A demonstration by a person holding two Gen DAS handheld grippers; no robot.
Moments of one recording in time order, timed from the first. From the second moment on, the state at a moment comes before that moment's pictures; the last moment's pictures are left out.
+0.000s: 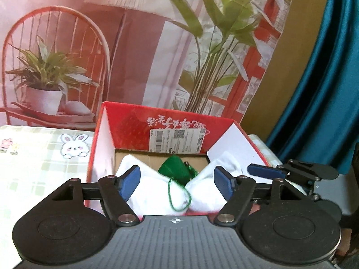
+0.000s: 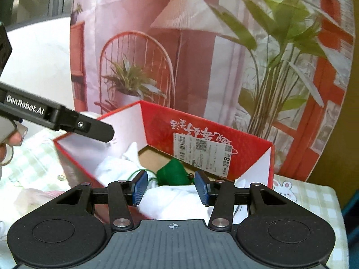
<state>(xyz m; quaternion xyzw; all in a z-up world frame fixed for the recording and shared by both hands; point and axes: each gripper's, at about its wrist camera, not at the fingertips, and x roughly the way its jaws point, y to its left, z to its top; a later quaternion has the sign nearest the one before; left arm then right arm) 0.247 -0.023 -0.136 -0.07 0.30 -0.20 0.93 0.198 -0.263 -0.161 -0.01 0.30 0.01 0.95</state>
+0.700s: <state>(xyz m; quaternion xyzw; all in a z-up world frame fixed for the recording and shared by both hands) 0.161 0.043 -0.190 -0.12 0.36 -0.17 0.91 0.128 -0.244 -0.185 0.03 0.30 0.02 0.95</state>
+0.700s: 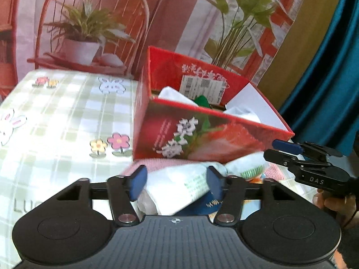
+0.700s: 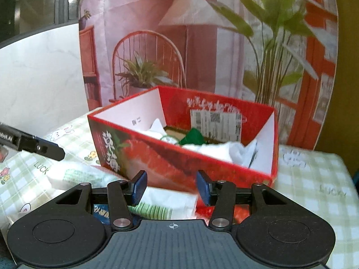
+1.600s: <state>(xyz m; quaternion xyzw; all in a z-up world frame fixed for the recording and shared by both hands) 0.134 0.041 -0.224 -0.21 0.36 -0.17 0.89 0.113 -0.250 -0.212 0.13 0.33 0.03 0.94</state>
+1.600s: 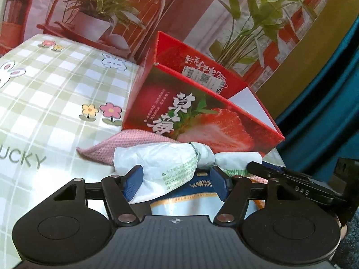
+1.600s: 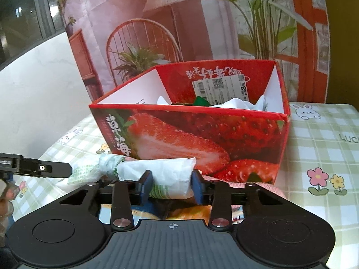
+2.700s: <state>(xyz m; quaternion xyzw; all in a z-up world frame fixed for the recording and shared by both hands) 0.162 0.053 -0.240 -0.28 0.35 -0.17 0.88 0.061 -0.258 -0.209 0.14 0.31 0.01 0.94</state>
